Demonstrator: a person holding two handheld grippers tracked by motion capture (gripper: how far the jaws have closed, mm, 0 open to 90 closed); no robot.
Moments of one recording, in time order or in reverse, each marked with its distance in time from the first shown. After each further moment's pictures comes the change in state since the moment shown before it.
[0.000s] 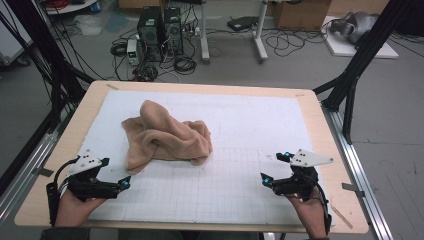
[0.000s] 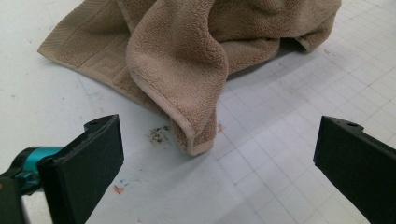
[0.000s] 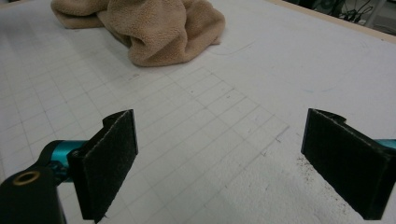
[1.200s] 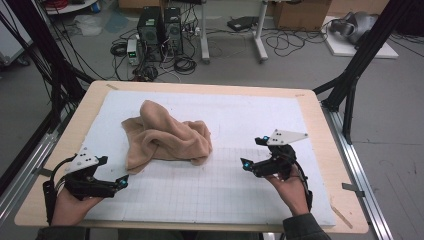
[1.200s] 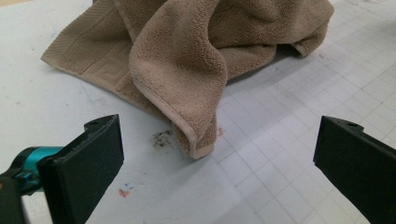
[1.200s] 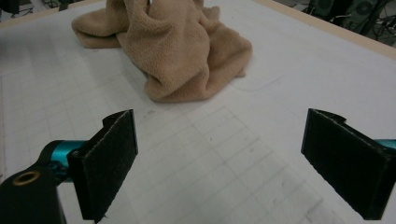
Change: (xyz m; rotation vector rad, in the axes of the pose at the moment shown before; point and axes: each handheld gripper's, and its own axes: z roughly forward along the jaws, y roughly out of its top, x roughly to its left) left arm 0.003 0.005 -0.005 -0.010 -0.018 0.006; right arm 0.003 0.057 0.051 0.018 0.108 -0.038
